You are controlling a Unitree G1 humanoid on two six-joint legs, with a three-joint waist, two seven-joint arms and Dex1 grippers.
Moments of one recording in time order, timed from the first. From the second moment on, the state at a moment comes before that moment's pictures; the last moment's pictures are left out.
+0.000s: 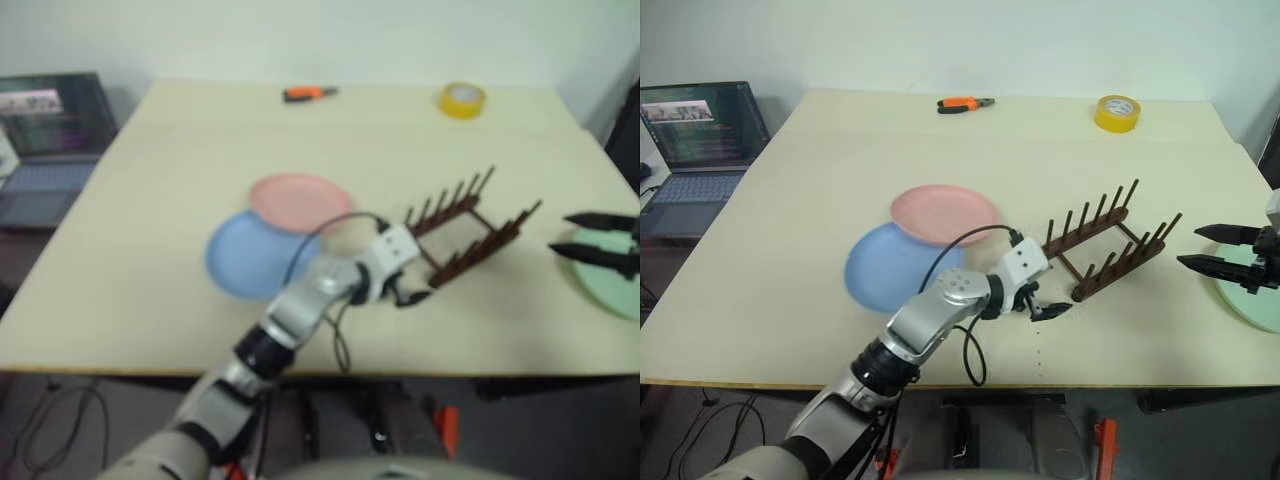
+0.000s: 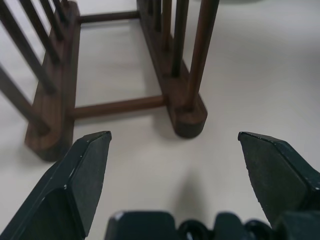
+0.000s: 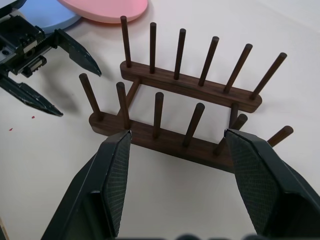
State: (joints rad) left arm -0.59 0.12 -0.54 0.02 -0.10 0.62 -0.62; right arm -0.16 -1.12 -0.42 0.06 0.49 0.50 1.27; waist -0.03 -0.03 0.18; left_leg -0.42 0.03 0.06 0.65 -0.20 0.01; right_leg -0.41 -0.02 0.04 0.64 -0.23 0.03
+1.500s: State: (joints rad) left arm -0.84 0.06 -0.48 0.47 0.05 0.36 -0.81; right arm -0.07 -1.08 -0.53 -0.04 0.52 0.57 1.17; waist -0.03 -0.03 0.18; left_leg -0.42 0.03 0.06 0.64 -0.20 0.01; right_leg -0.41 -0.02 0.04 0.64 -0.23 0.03
